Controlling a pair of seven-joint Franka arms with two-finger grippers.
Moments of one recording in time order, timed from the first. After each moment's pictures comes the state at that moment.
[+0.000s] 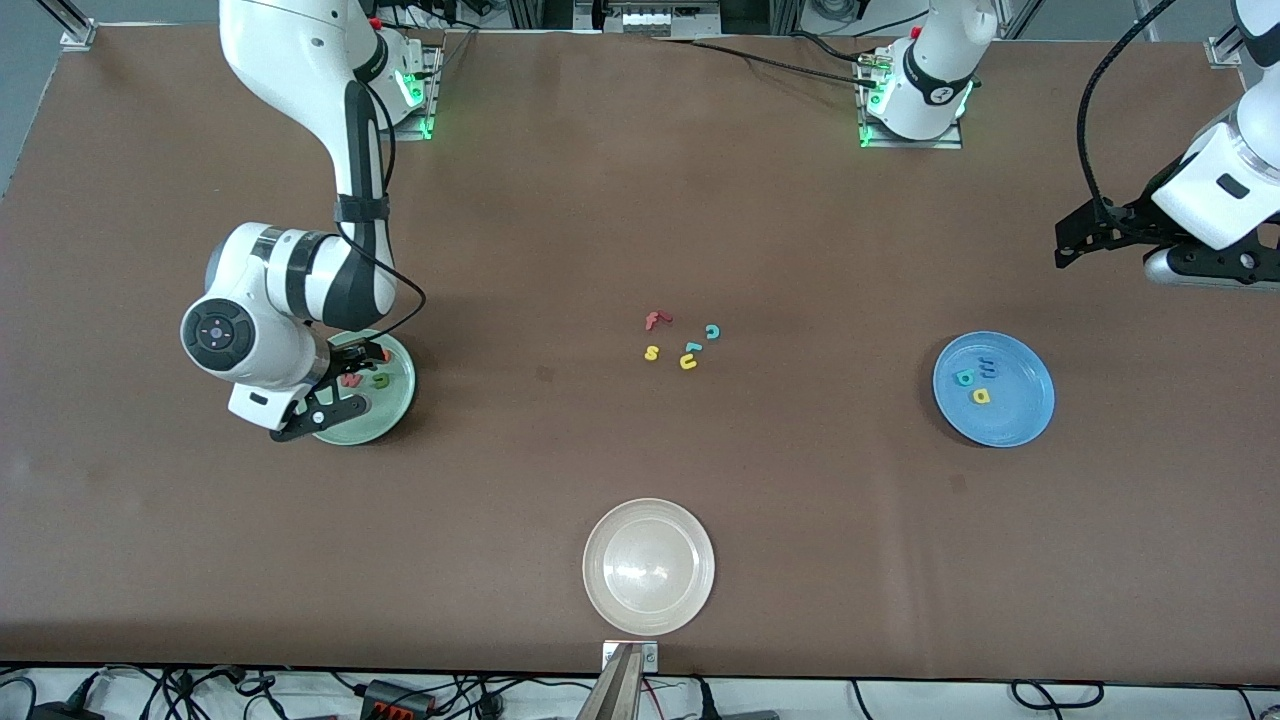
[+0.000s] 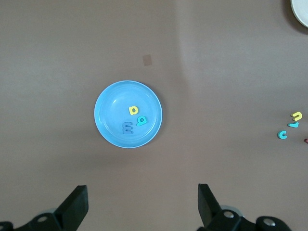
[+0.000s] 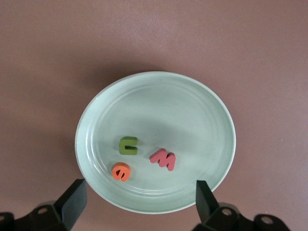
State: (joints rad) left arm 0.00 -0.02 -0.05 -1.69 0.02 1.65 0.02; right arm 0.96 0.69 -0.93 -1.78 0.47 2.00 -0.54
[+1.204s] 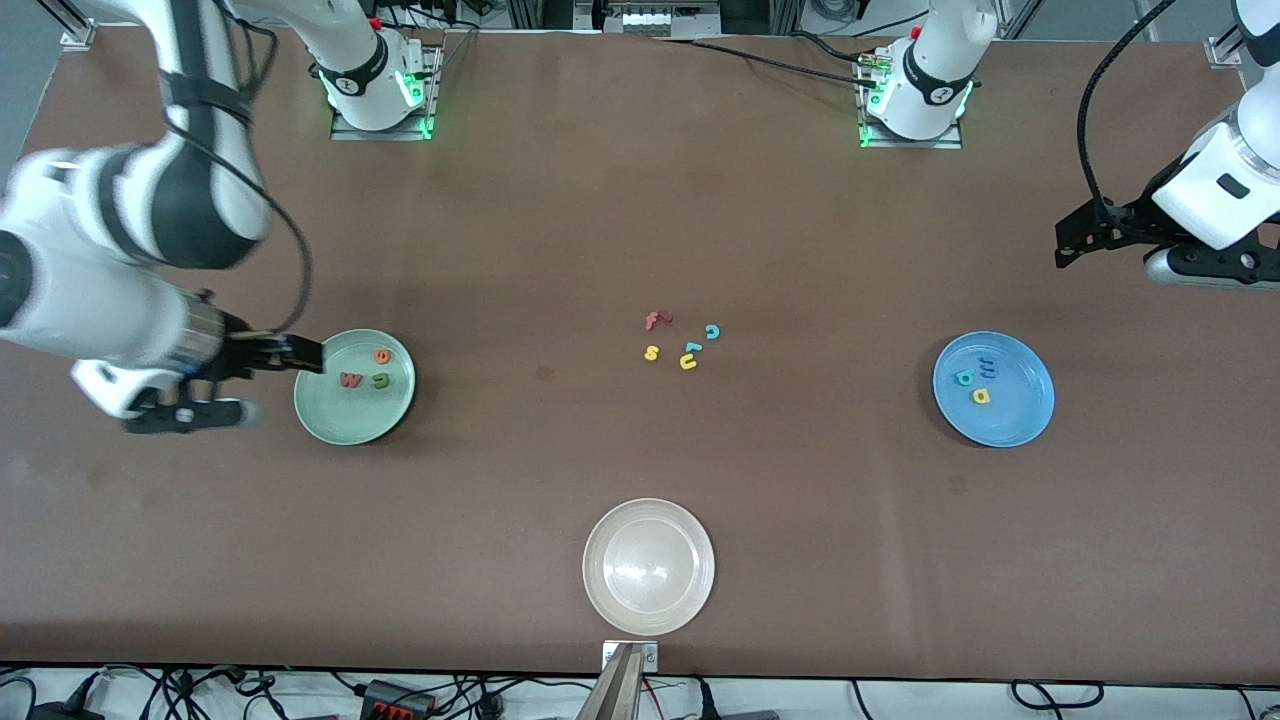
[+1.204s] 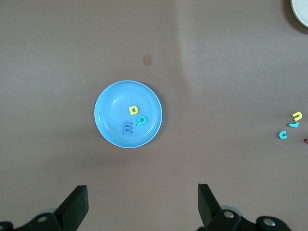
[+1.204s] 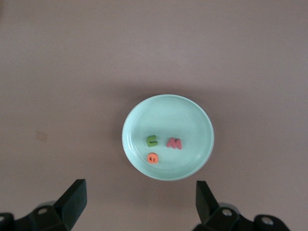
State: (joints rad) left arm 0.01 -0.02 -0.05 -1.69 0.02 1.65 0.02; right arm 0.42 0.37 -0.44 -1.46 0.22 1.70 -0.07
